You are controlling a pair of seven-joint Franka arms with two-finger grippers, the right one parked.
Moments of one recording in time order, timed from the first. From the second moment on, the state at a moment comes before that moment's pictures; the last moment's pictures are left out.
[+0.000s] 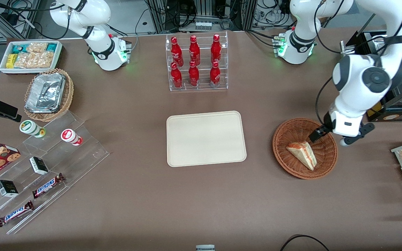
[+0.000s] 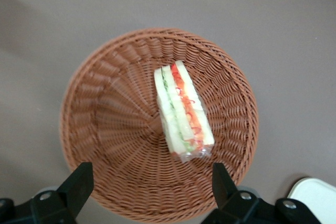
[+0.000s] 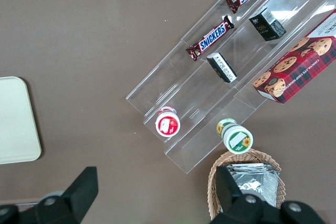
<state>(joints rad) 0.00 0.07 -0.13 -2.21 0.06 2.37 -0.73</state>
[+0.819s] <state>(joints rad) 0.00 0.25 -0.14 -2.24 0.06 2.59 -0.81</state>
